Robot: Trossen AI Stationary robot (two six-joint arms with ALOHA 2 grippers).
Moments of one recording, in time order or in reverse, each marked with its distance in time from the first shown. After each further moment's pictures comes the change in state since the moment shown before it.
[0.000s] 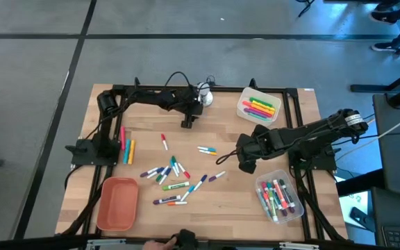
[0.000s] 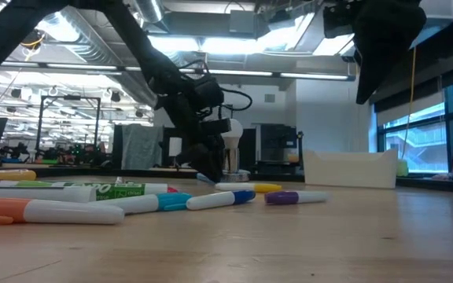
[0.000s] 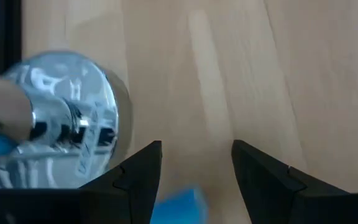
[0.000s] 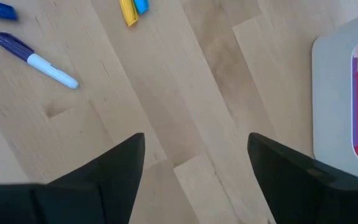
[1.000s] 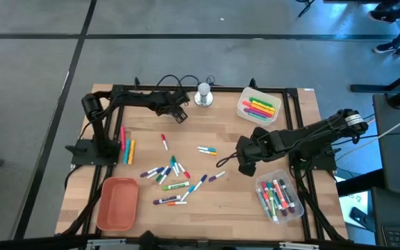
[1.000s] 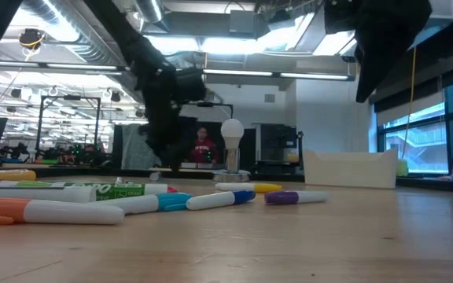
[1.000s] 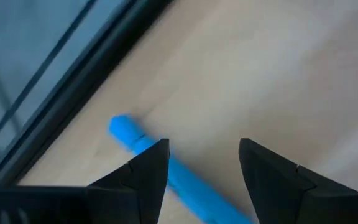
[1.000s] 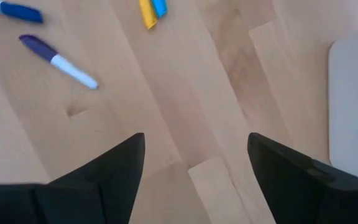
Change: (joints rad) left arm -0.003 -0.188 -0.159 -0.206 -0.544 -0.884; right arm 0.031 0.000 0.000 0.030 -0.016 0.008
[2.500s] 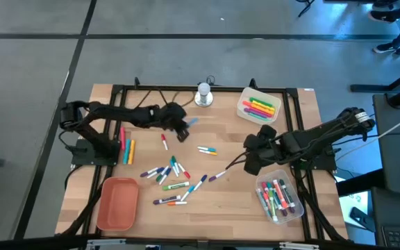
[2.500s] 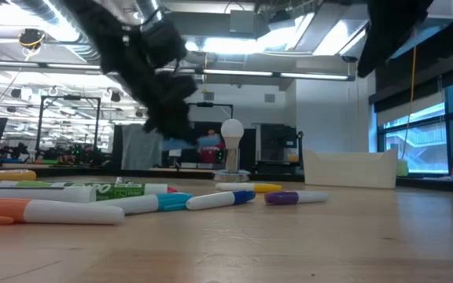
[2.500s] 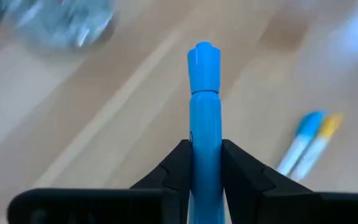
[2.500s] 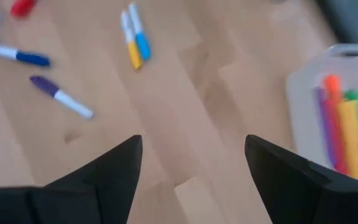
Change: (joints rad) left arm -0.224 -0.276 -0.237 0.341 0.407 -0.139; right arm 0.092 -0.120 -0.001 -0.029 0.200 0.080
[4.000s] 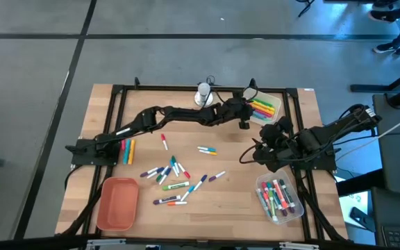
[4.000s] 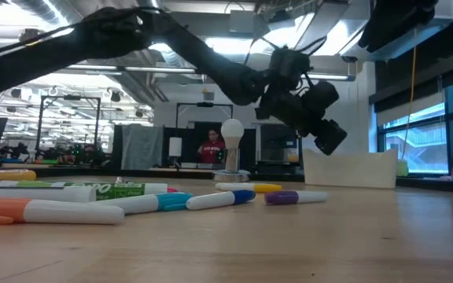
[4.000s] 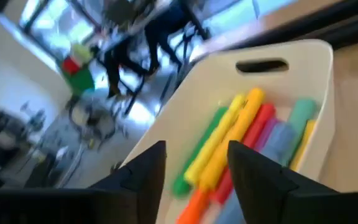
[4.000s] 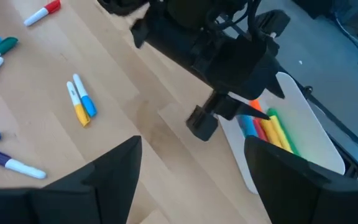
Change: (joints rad) left arm -0.067 1.020 1.277 0.248 -0.272 0.850; right arm 0.084 -0.123 0.000 -0.161 0.289 0.231
